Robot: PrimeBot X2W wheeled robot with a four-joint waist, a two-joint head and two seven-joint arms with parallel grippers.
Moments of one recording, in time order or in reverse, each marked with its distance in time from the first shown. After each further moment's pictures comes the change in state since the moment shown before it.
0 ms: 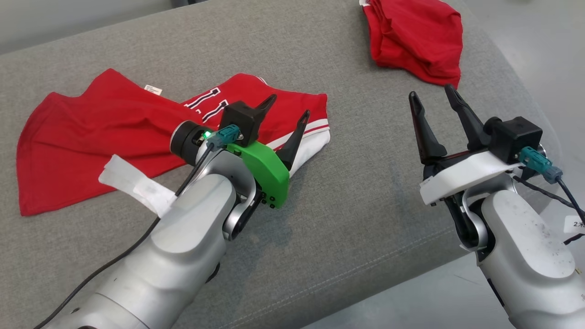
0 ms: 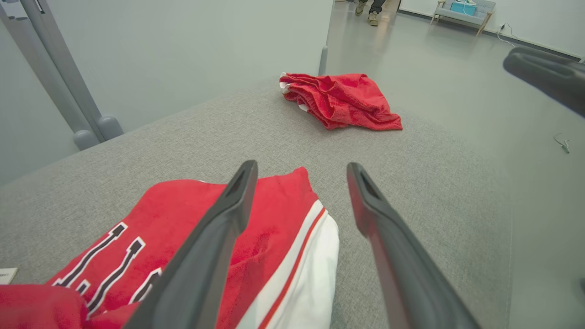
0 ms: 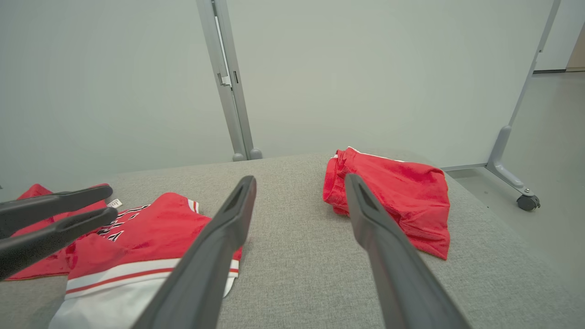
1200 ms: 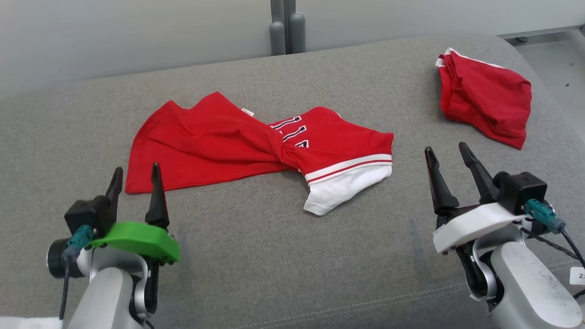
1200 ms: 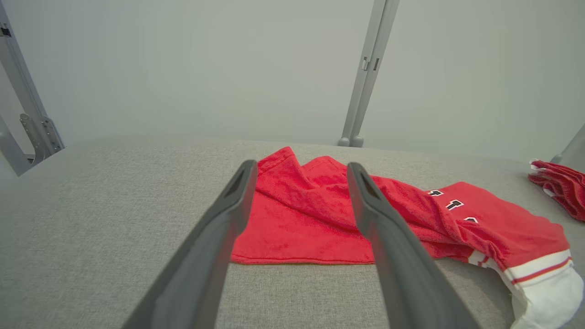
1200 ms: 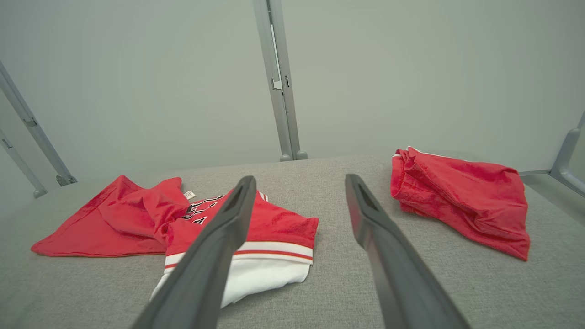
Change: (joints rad) left arm 0.514 0.077 0.634 -0.233 0.190 0.104 -0.117; right arm 0.203 -0.005 -0.058 -0.025 -0.006 -0.025 -0.009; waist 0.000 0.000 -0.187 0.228
